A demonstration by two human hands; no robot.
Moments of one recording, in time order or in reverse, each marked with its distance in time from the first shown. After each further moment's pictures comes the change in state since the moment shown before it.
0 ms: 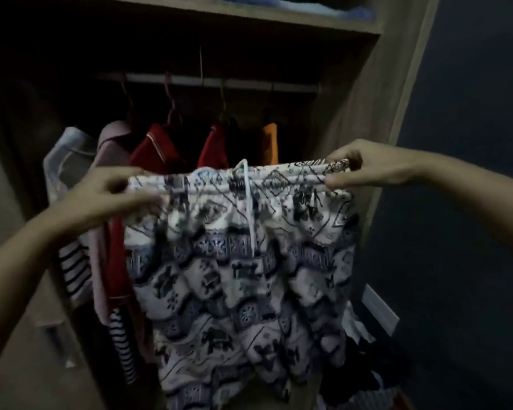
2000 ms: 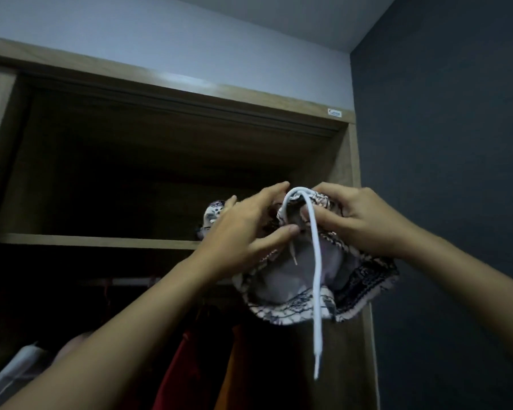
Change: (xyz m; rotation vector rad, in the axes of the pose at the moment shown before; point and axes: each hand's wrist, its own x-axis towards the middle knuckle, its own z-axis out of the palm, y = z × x) left_hand 0.194 0.243 -0.040 0.163 0.536 0.631; right_hand -0.014 -0.086 -0.159 -0.390 0.885 -0.287
